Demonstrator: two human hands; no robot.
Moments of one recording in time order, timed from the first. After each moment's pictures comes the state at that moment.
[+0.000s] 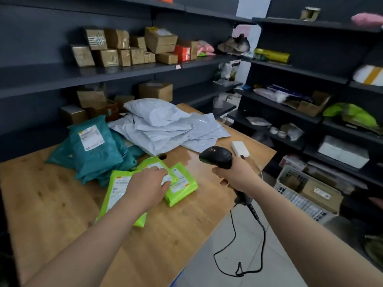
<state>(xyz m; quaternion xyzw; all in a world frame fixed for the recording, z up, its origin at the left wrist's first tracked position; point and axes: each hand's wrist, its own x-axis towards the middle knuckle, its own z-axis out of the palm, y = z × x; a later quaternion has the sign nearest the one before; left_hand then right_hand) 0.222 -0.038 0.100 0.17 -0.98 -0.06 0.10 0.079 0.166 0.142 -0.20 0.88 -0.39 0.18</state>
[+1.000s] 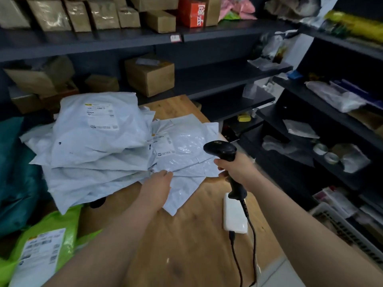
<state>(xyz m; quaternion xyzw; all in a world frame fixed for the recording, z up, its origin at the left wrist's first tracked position) -0.215 -0.087 -0.028 0.28 -0.95 -0.10 -0.06 -0.397 0.070 0.061 -0.18 0.83 -0.43 0.32</state>
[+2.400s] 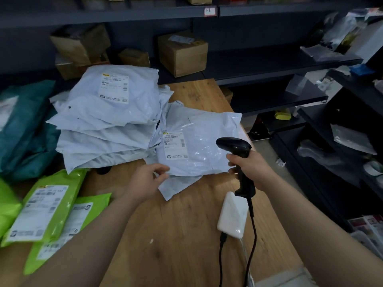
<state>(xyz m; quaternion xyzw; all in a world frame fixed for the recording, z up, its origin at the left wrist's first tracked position) -0.185 -0.054 -0.036 0.46 -0.79 -0.38 0.16 -0.449 0.076 0.023 -0.23 0.75 -0.44 0.43</state>
